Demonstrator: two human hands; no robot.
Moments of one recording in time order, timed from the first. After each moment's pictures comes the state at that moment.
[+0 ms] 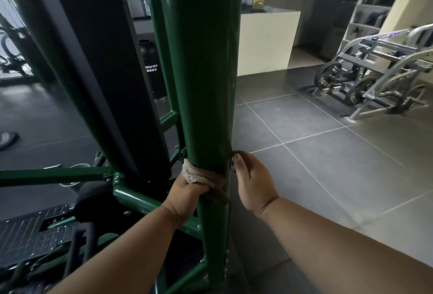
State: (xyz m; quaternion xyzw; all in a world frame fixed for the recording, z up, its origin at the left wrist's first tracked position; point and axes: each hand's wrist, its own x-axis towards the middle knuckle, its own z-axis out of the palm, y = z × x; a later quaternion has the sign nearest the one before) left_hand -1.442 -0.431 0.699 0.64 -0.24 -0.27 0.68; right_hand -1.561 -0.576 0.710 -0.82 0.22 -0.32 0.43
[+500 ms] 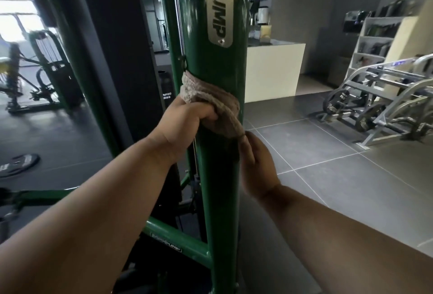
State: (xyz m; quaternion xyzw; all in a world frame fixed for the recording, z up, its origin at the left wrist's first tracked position) left_hand -1.429 -0.436 0.929 0.61 -0.36 -0.13 0.69; right_hand -1.529 -0.570 0.809 -0.78 0.16 -0.43 0.43
